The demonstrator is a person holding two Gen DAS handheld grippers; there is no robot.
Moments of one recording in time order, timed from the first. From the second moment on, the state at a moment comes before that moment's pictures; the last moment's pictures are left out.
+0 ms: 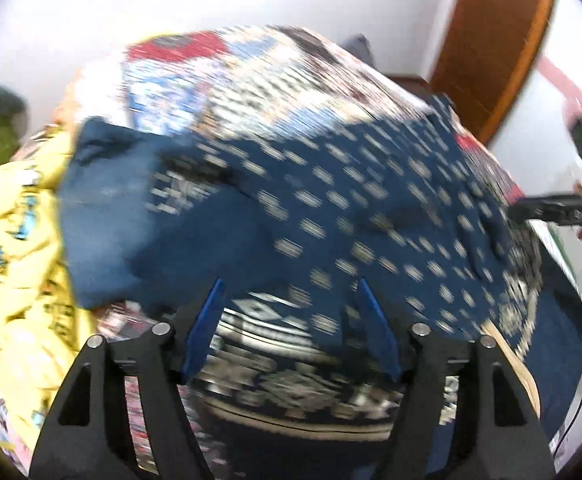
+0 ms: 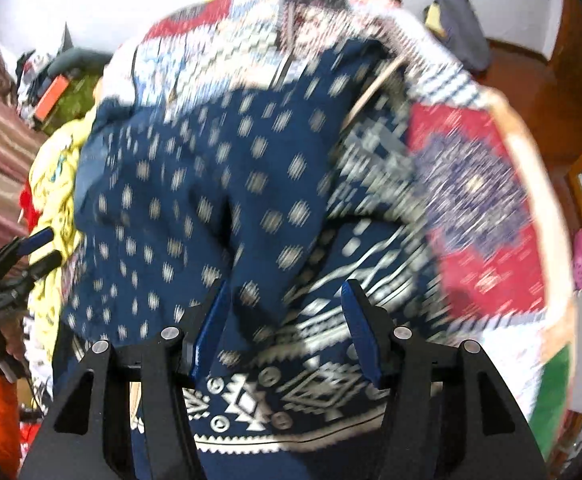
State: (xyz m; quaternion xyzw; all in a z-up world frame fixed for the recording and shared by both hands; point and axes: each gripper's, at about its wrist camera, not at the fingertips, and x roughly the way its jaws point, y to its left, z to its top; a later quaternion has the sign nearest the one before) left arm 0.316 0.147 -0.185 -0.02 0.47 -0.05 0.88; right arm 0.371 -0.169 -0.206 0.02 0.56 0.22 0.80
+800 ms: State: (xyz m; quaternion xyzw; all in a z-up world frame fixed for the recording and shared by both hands) left arm 0.451 0.282 -0.296 -0.24 0.50 0.00 0.83; right arm 0.497 -0.199 -0.255 0.14 0.56 0.20 0.79
